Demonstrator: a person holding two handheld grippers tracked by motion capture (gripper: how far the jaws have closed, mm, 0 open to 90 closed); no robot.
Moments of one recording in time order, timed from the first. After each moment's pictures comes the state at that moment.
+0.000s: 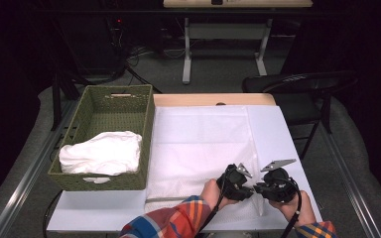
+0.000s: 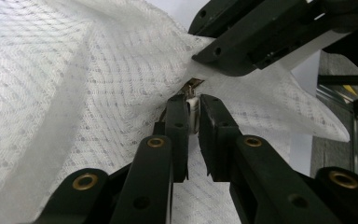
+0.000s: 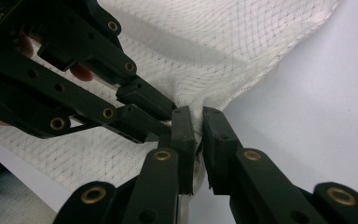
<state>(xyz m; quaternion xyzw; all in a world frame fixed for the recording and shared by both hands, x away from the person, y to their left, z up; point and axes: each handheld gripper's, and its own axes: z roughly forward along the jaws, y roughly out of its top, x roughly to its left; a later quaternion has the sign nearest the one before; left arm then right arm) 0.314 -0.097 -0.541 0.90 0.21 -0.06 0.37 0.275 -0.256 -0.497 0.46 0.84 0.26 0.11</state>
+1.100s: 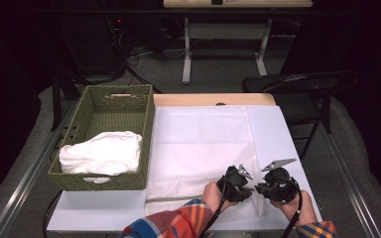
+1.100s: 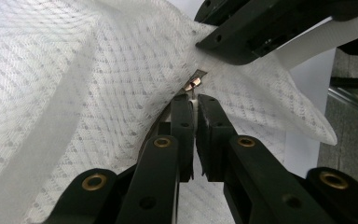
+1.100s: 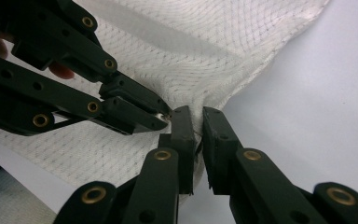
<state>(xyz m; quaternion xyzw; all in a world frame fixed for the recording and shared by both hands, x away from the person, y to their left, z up) 0.307 -0.097 -0.537 0.91 0.23 -0.04 0.35 0.277 -0.260 -0.498 0.47 0.84 0.24 0.11</state>
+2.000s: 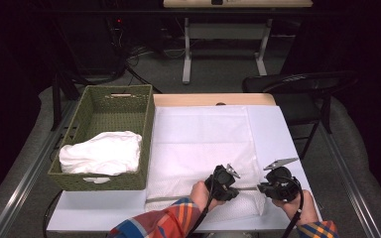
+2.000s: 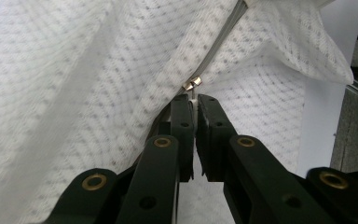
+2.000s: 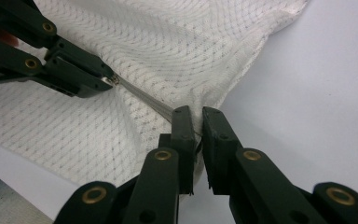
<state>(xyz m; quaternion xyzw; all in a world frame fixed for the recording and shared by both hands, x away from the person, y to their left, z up) 0.312 -0.062 -0.538 0.91 0.25 -0.04 0.32 0.279 -0.265 -0.498 0.48 0.84 0.24 0.11</state>
